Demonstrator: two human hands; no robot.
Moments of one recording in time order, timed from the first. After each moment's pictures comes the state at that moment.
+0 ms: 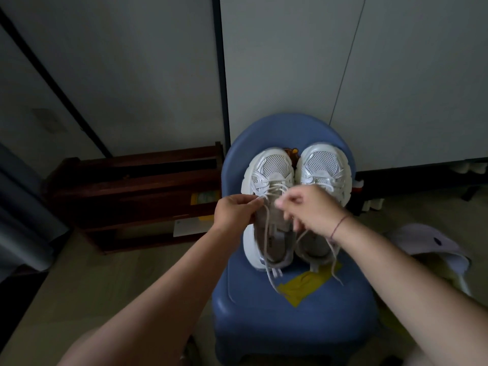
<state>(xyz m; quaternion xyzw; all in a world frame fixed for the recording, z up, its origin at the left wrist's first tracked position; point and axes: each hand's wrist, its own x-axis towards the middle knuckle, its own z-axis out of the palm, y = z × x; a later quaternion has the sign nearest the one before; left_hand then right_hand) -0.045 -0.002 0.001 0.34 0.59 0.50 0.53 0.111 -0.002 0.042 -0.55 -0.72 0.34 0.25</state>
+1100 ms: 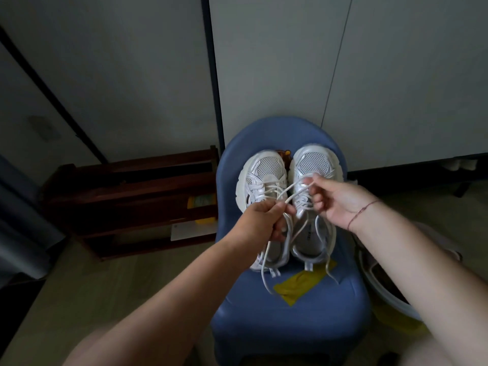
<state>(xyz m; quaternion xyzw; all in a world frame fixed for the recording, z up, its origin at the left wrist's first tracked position) -0.008 -0.039 0.033 0.48 0.49 0.41 0.61 0.148 0.014 0.054 -0.50 -0.31 0.67 0.45</state>
